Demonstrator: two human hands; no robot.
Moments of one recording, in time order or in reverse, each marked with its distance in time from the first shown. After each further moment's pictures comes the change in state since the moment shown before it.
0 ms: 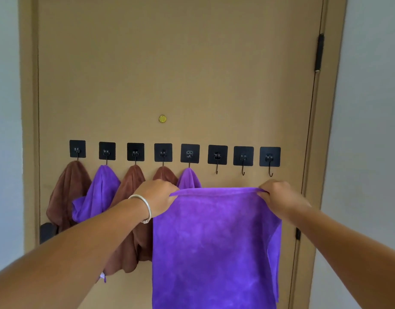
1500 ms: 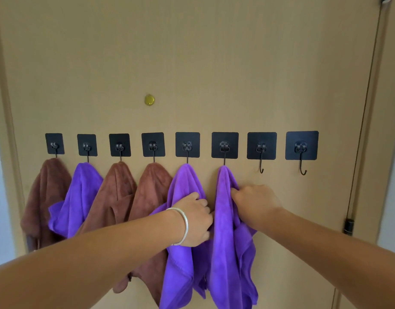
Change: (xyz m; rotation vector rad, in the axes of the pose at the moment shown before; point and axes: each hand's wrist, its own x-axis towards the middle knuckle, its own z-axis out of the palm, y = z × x) left_hand 0.094 0.055 0.088 0.503 -0.265 0.393; right_hand 0.092 -0.035 0.101 -0.487 -0.049 -0.361
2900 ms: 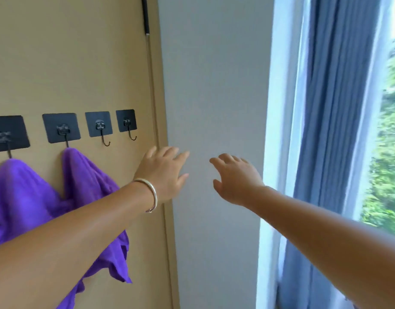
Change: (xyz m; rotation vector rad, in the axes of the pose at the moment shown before) left_hand -0.026 0.086 -0.102 -0.583 0.878 0.451; right_hand -0.251 -0.076 -0.160 -0.280 -0.148 1.001
